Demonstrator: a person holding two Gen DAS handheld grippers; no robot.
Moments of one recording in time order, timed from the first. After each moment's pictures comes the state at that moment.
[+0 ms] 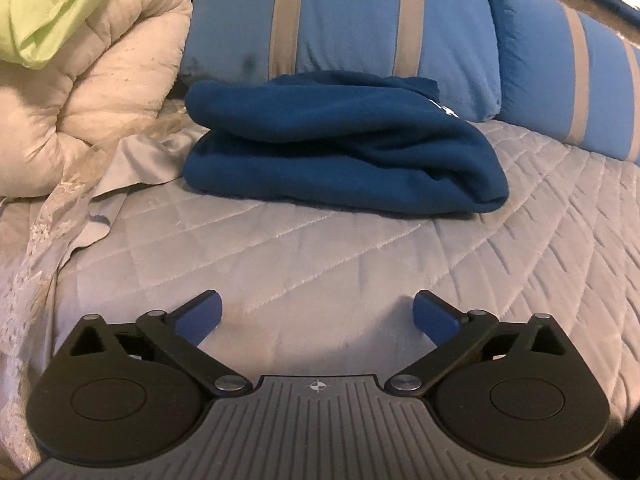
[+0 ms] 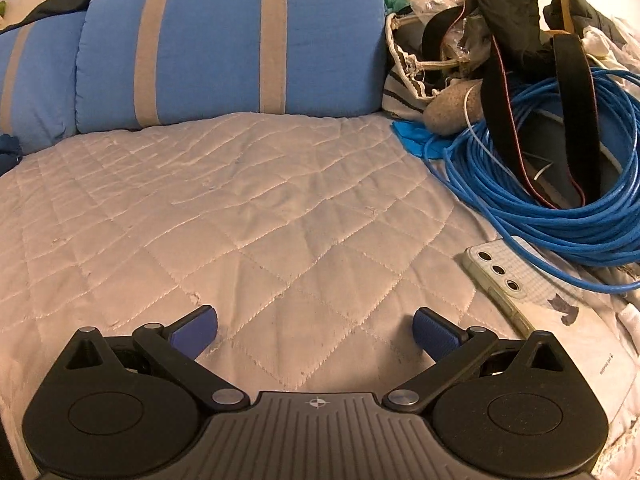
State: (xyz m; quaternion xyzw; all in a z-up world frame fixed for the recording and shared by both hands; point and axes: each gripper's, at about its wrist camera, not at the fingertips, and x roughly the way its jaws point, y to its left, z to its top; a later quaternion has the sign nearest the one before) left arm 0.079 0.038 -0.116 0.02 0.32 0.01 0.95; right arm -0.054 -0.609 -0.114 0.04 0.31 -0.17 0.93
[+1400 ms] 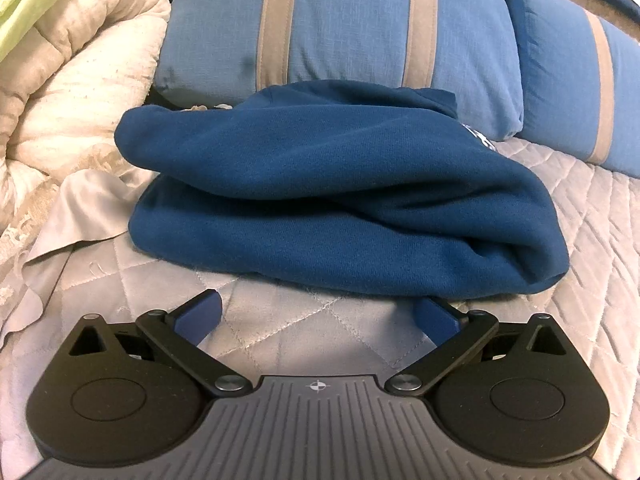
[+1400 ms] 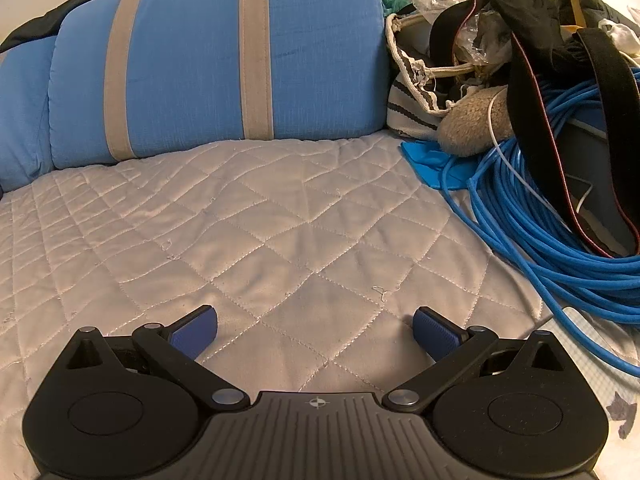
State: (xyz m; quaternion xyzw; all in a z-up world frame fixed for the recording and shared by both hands) left arm 0.140 0.014 -0.131 0.01 0.30 0.02 0.95; right arm 0.012 -0.651 -0.120 0.06 0.28 -0.17 0.94
